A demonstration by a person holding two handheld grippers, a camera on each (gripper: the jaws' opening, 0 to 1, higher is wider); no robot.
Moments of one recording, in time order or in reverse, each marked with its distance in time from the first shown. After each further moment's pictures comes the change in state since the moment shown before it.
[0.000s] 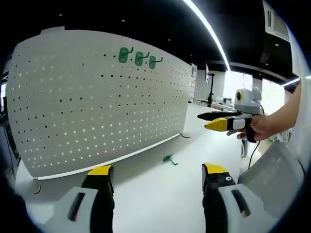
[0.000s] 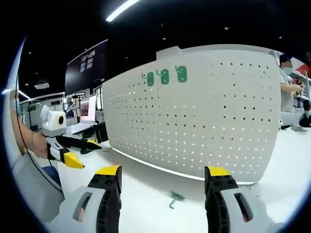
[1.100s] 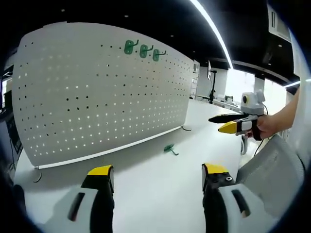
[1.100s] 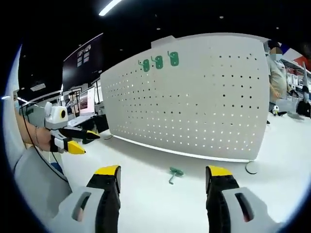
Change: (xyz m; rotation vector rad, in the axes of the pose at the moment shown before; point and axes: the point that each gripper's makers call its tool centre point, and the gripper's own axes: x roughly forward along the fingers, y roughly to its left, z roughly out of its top) left arm -0.014 0.004 -0.025 -0.027 0.042 0.017; right arm -0.035 -0.004 -0.039 0.050 0.101 -0.017
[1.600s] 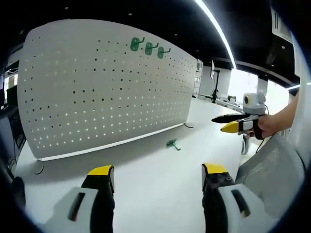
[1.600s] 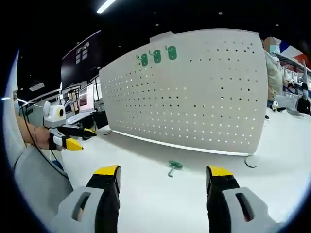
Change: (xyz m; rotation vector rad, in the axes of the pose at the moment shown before) left arm -0.010 0.005 -0.013 -0.024 0.016 0.024; right arm -0.003 -0.003 -0.012 0.014 0.033 -0.007
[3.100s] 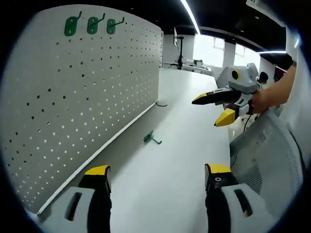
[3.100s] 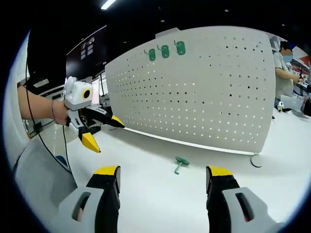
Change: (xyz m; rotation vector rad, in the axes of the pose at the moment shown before) left arm 0.071 -0.033 0.020 0.281 0.279 -0.293; right arm 0.003 0.014 -0.006 -0.024 0.042 0.054
